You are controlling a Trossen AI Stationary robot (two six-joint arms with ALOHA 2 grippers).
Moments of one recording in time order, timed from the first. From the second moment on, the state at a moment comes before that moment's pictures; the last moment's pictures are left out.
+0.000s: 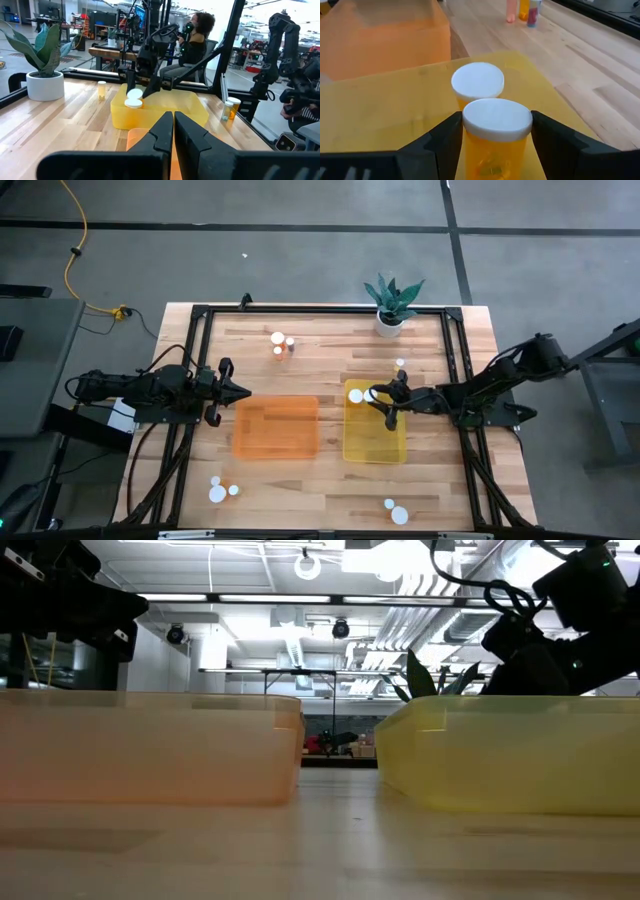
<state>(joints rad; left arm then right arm) 0.05 0.00 0.01 0.01 0.01 -0.14 0.19 1.37 0.15 0.79 0.43 0.24</state>
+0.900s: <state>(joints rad) 0.05 0.00 0.01 0.01 0.01 -0.14 0.19 1.37 0.15 0.78 0.42 0.22</state>
